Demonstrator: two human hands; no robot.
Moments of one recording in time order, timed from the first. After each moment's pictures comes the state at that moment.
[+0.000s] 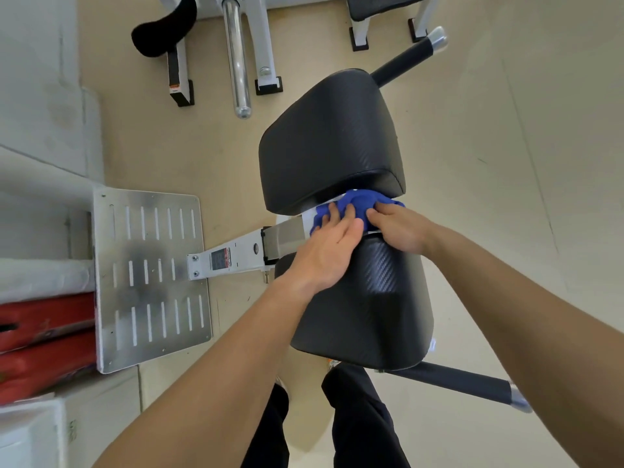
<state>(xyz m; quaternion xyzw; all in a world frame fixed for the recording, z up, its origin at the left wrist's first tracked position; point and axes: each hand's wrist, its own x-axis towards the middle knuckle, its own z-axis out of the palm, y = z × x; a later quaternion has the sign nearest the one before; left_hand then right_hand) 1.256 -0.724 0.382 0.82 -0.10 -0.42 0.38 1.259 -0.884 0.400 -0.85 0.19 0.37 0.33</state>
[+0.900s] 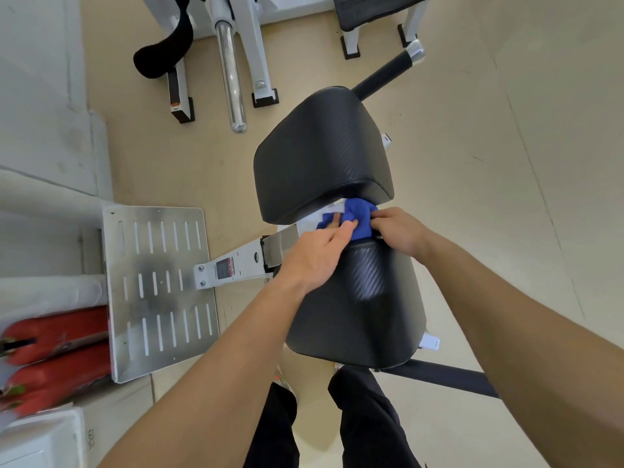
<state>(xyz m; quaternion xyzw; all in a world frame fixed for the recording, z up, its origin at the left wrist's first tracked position) 1.262 -0.729 0.393 0.82 -0.04 -0.41 0.40 1.248 -0.909 0.382 -0.81 0.22 0.30 0.45</state>
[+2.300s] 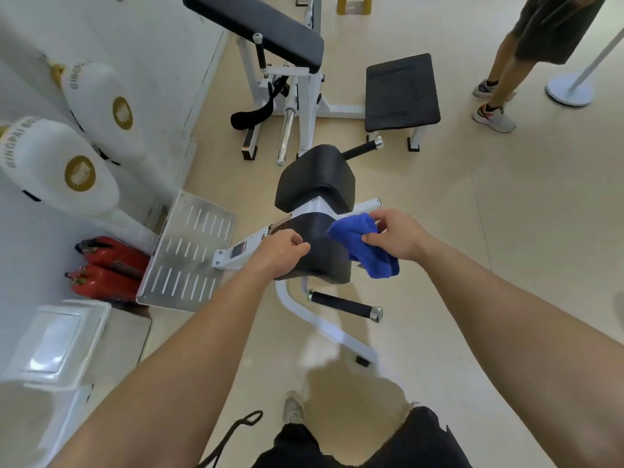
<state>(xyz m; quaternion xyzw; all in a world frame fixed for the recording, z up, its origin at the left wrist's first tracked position) 1.029 -0.741 0.631 0.91 0.06 -0.26 0.31 1.045 -0.993 0.637 -0.91 -0.01 0.21 0.37</state>
